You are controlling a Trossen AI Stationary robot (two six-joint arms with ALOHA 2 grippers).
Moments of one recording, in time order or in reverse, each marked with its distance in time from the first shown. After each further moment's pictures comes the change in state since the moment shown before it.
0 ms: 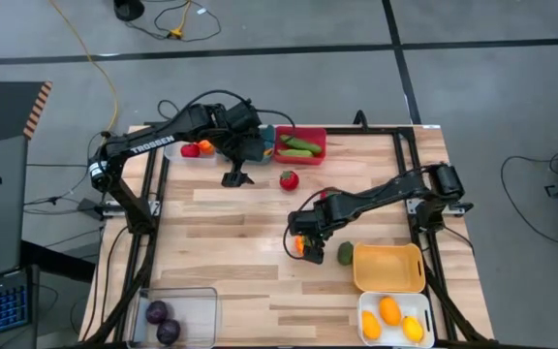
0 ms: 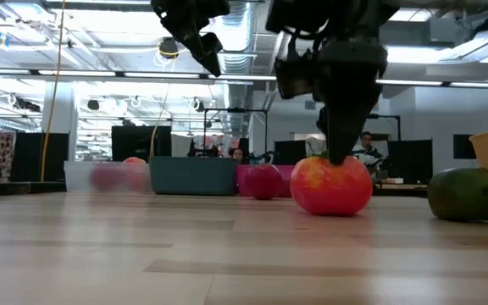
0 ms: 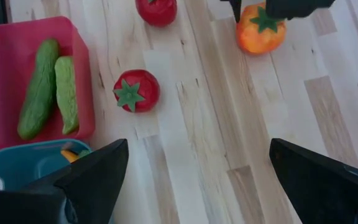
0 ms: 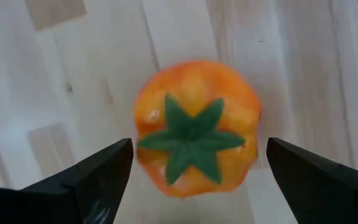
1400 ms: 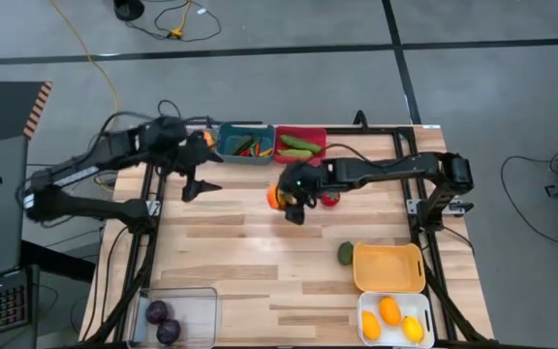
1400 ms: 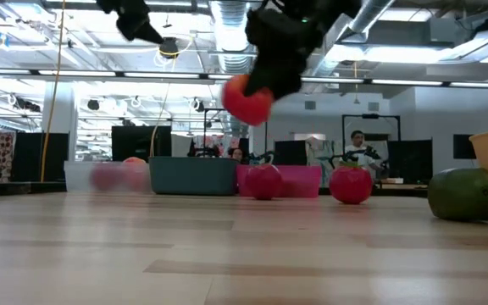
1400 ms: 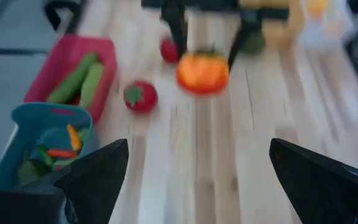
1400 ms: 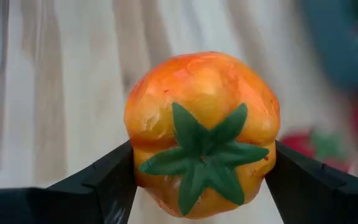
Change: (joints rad) left arm 0.003 -0.627 -0.502 0.256 0.002 -0.327; right arm -0.211 -0.099 0.100 0.220 0.071 -0.243
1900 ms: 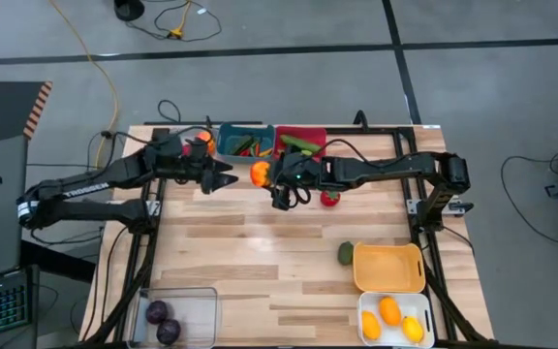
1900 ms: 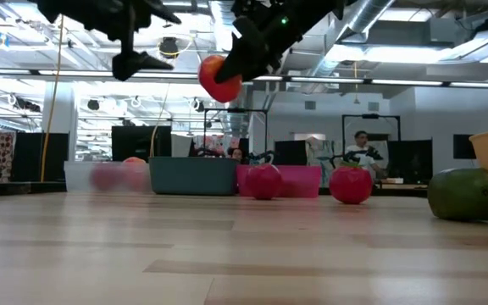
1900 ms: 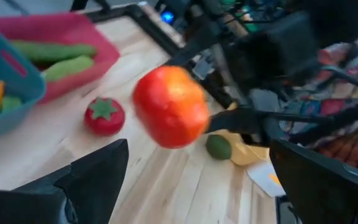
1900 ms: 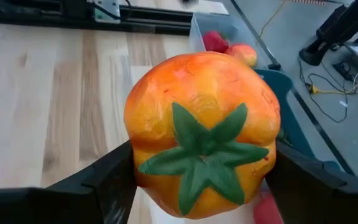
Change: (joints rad) left arm 0.000 -0.167 -0.475 0.699 -0.013 -0.835; right arm -0.014 0.020 0.000 0.350 0.261 -0.282
